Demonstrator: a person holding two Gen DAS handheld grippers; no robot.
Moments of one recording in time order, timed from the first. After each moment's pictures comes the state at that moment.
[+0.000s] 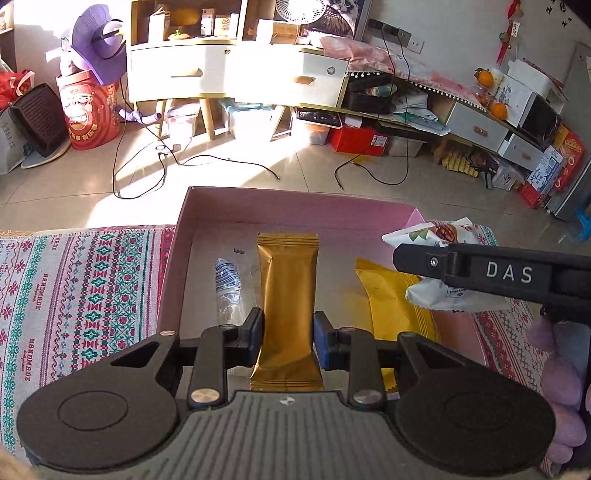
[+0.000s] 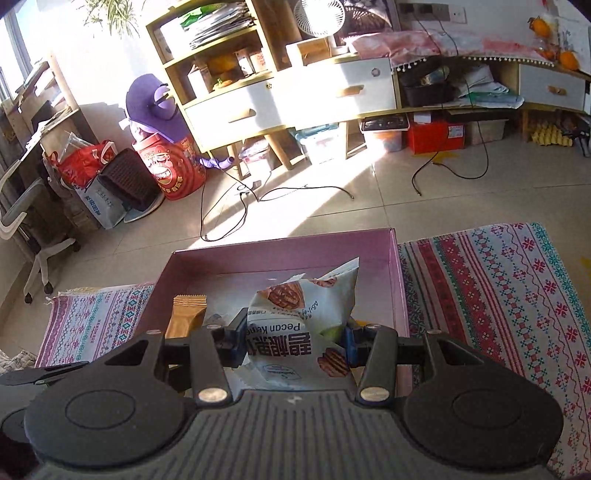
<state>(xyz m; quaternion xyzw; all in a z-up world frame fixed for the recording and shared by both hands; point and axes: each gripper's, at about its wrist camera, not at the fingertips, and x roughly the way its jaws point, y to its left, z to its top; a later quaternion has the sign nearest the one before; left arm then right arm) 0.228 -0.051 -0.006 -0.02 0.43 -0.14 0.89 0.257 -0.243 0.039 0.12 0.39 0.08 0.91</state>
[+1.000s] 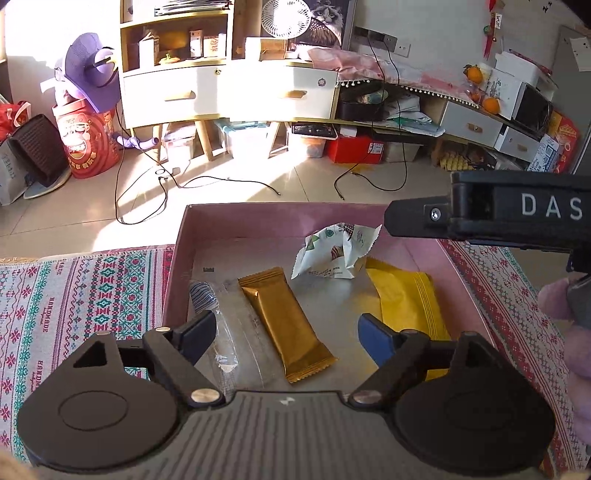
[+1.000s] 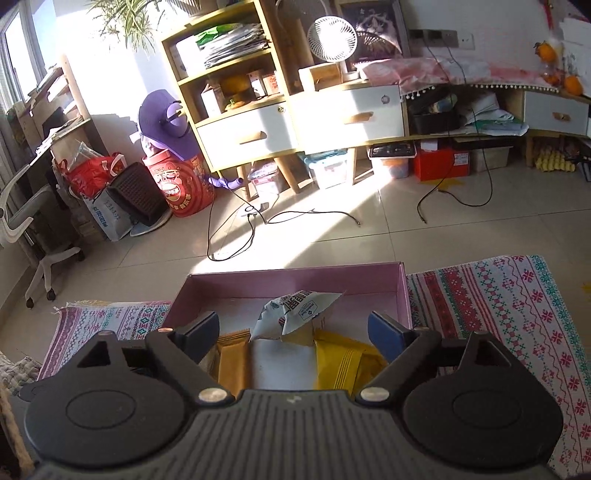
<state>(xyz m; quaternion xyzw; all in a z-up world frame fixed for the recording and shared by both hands) 0.213 -0.061 0.003 0.02 0.40 -0.14 0.91 0.248 -0.235 0.064 0.10 0.36 0.08 0.92</state>
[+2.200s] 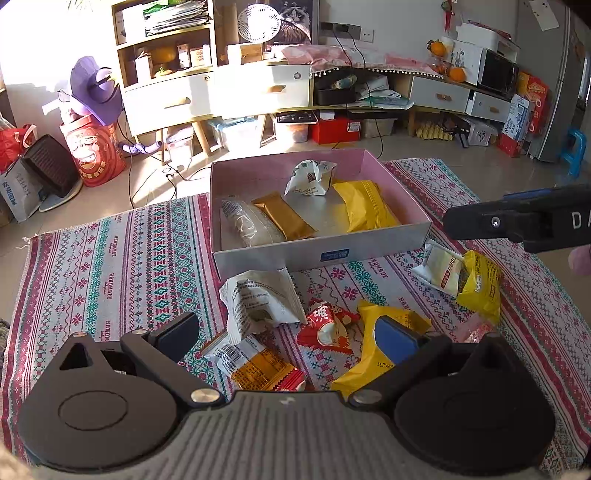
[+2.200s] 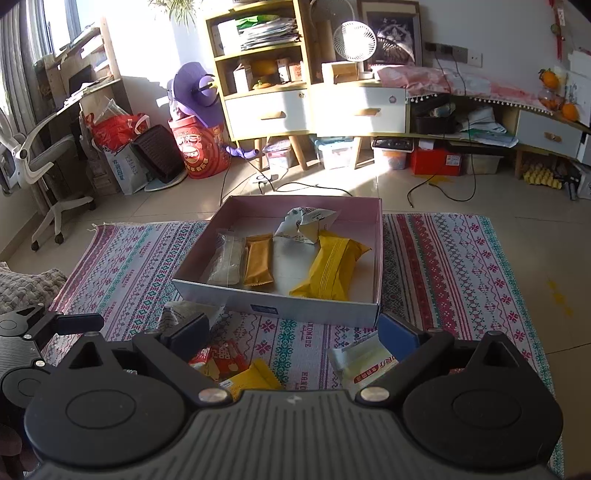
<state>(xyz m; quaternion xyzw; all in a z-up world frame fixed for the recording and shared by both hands) 0.092 -0.019 0.015 0.08 0.39 -0.16 0.90 0.118 -0.239 0.080 0.04 0.37 0.10 0.92</state>
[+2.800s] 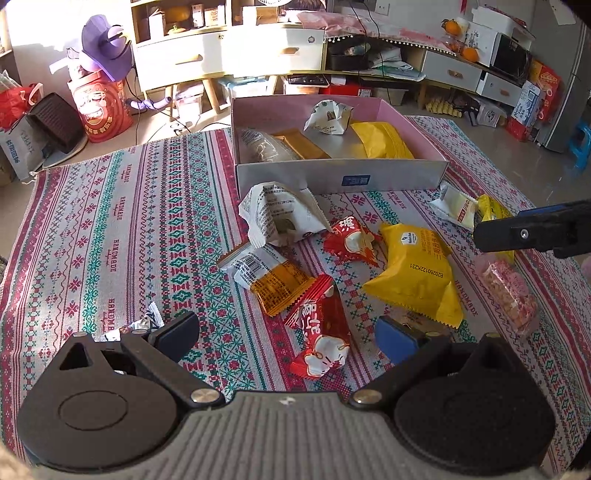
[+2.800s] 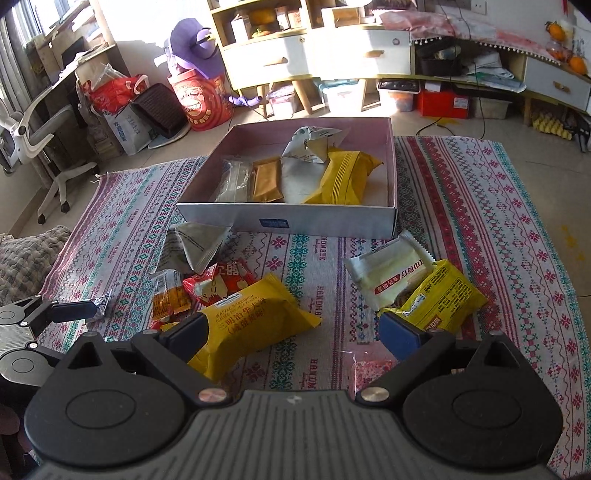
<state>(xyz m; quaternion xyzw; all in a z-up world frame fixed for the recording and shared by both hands) 0.061 0.009 -0.021 0.06 0.45 -0.15 0.88 0.098 -0.235 0.042 0.05 0.45 0.11 0.88</state>
